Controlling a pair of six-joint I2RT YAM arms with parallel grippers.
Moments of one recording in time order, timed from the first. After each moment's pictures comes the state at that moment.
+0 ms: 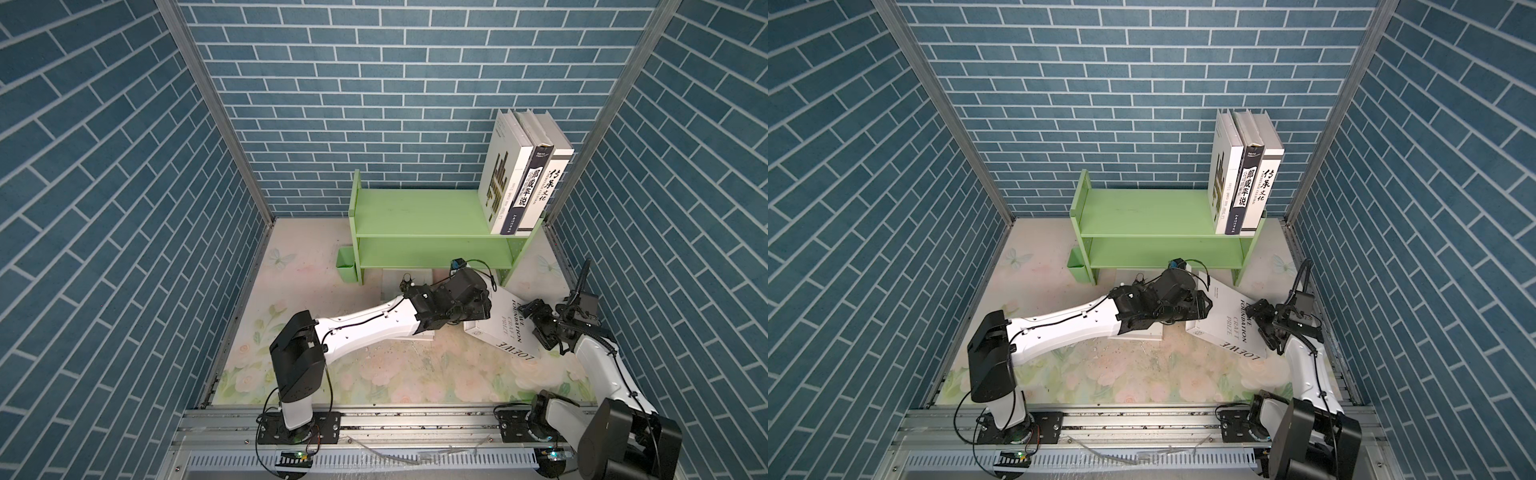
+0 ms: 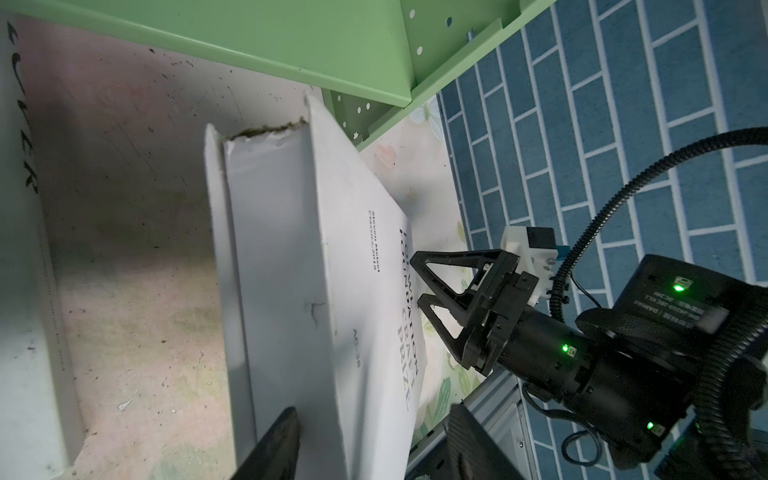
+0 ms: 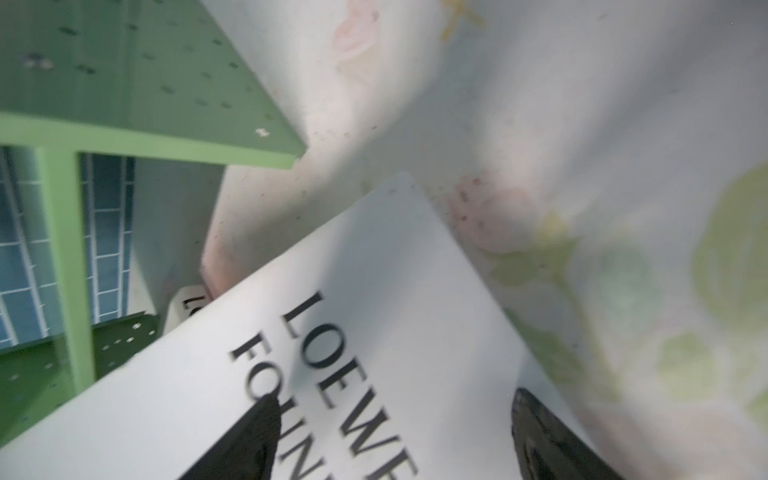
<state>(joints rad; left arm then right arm) -1.12 1.77 1.49 -0.40 -0.05 -1.02 -0.24 1.02 0.55 -0.51 -0.44 0.70</state>
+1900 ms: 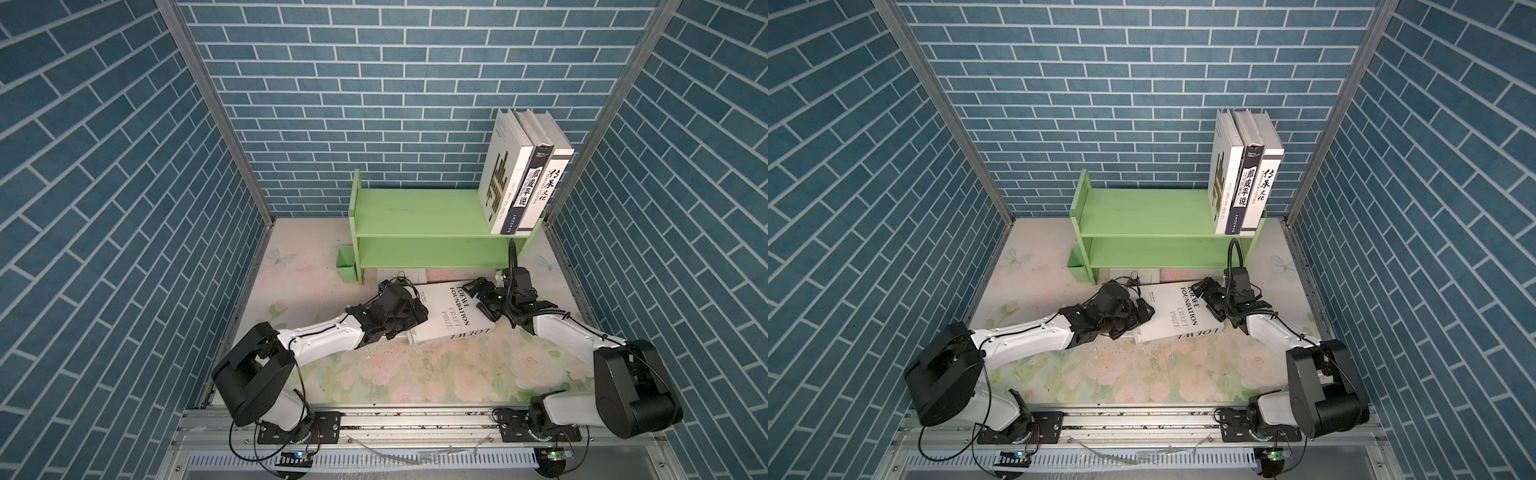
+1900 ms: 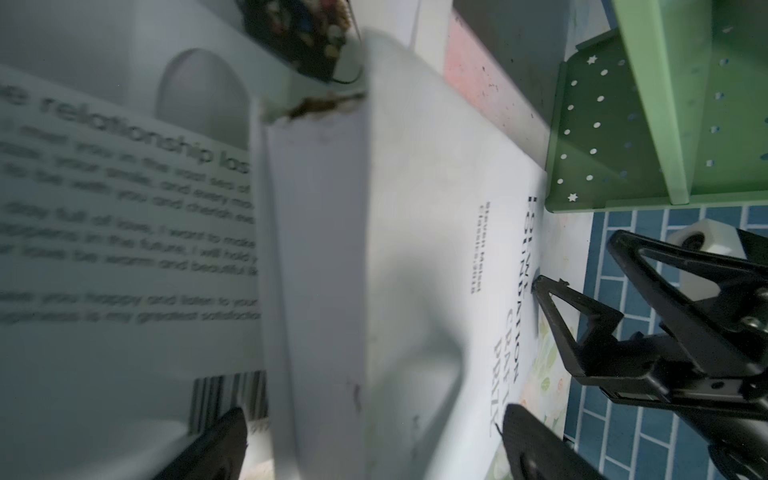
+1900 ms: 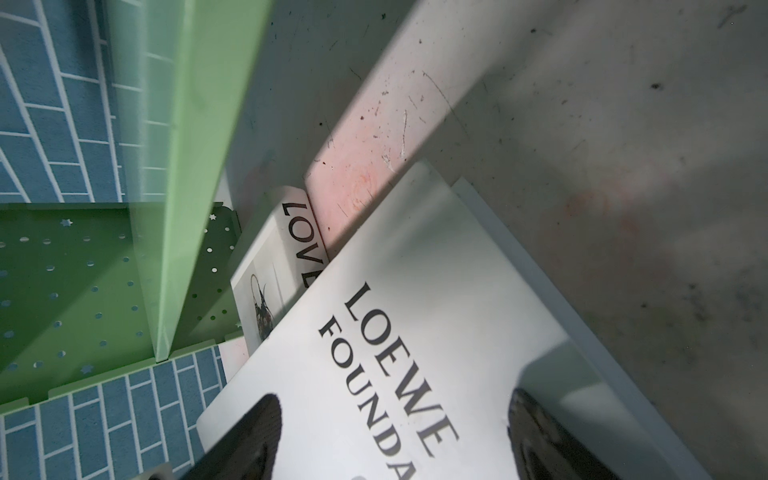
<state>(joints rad) -0.84 1.53 0.84 -0.09 0.06 -1.15 0.30 1.36 0.64 -0.07 -0.34 0.99</state>
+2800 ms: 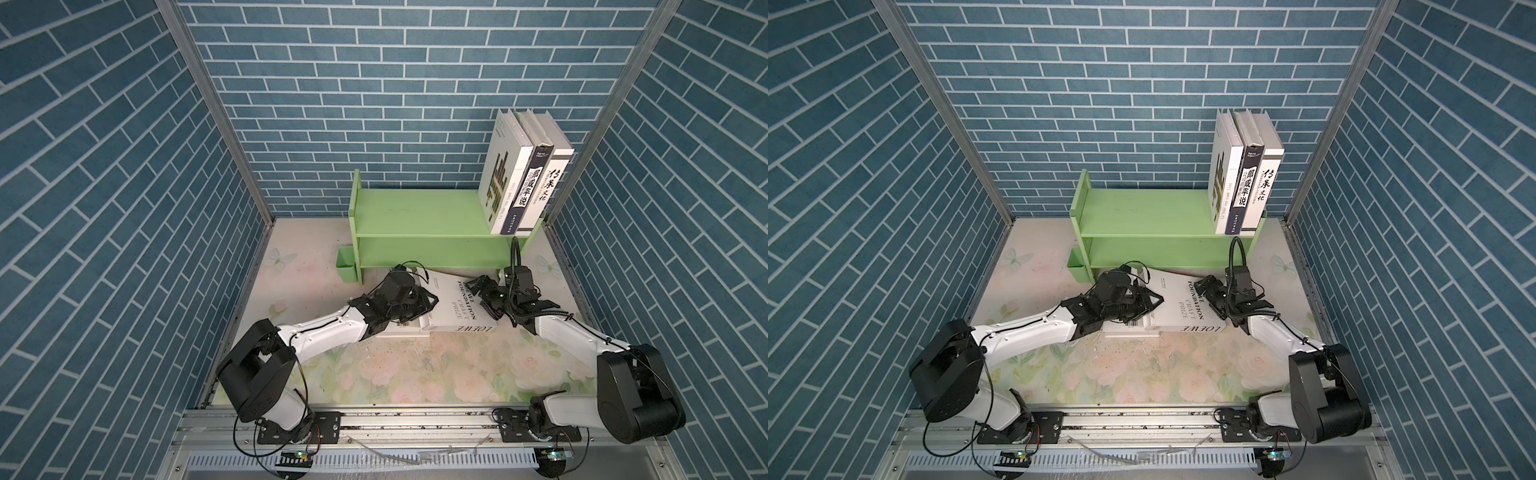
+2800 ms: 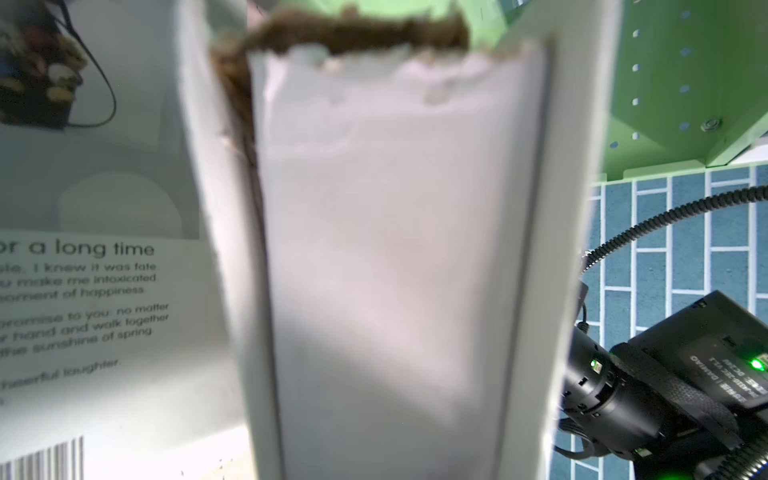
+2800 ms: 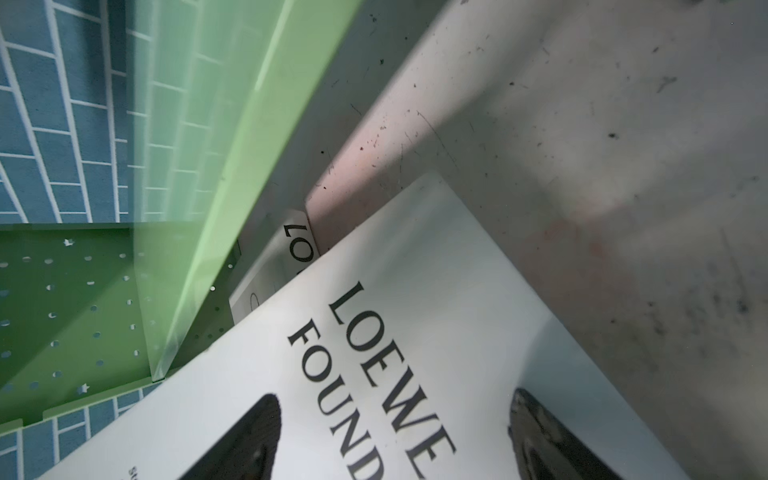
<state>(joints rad) -0.83 1.52 0.92 0.01 0.19 -1.16 0.30 1.32 0.66 -0.10 -0.30 0.99</state>
